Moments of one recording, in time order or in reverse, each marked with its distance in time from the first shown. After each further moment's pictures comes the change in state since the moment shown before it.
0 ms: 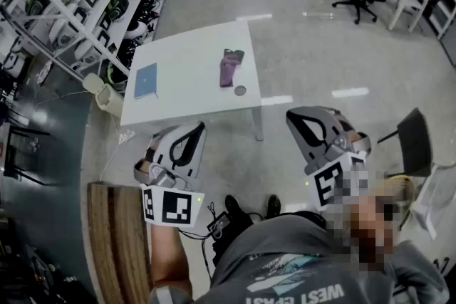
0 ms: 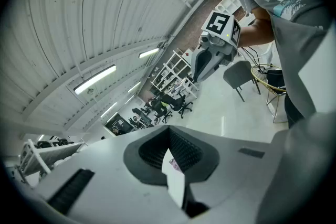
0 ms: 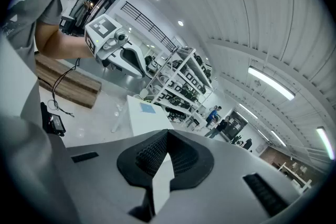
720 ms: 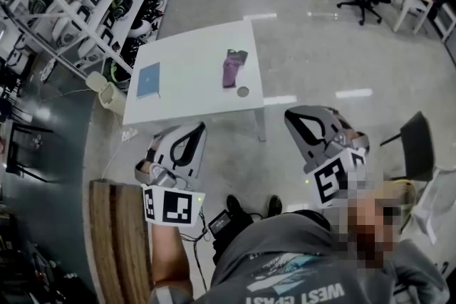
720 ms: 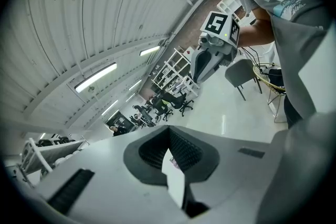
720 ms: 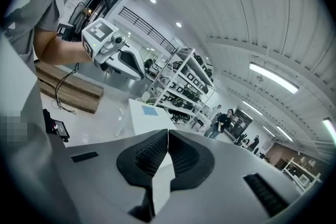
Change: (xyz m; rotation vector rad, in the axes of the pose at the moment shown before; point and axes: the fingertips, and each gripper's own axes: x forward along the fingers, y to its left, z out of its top) left arm 0.010 -0.009 -0.008 -0.029 0.001 0.006; right arm 0.010 -0.004 -0.005 0.053 -0.028 0.035
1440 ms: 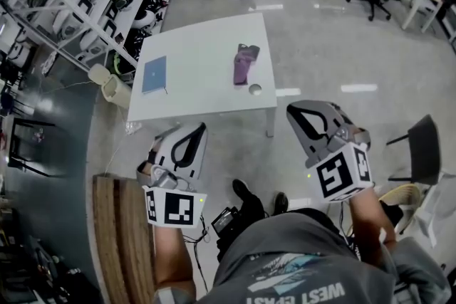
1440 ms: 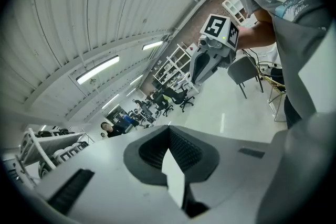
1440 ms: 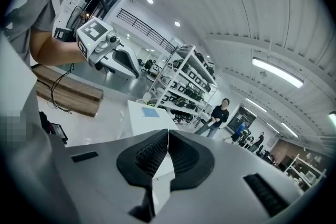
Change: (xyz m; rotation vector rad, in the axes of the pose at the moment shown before) left arm 0.009 0.027 -0.053 -0.041 0.044 -0.001; right arm 0.068 -0.003 0.005 0.032 0.003 0.035
